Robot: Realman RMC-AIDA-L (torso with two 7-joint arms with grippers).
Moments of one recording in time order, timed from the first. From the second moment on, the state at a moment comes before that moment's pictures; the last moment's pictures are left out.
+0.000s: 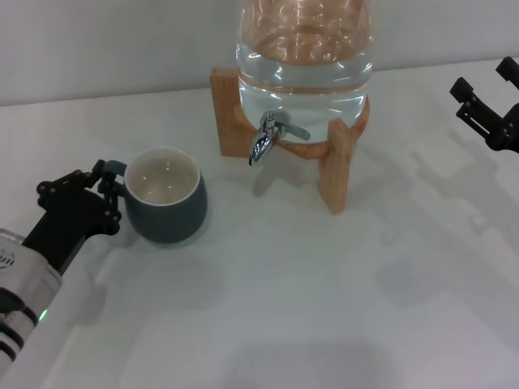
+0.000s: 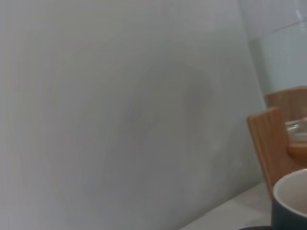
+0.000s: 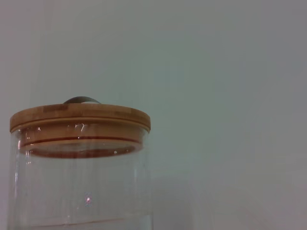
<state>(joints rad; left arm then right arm) -0.53 -2.08 2.79 0.20 -1.06 1.05 0.09 0.38 2.01 -0.63 -0.10 2.11 1.54 -2.61</state>
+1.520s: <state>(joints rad) -0.58 -2.09 2.79 0.24 -0.94 1.03 0.04 0.40 2.01 -0.64 -0.11 2.11 1.53 -2.61</state>
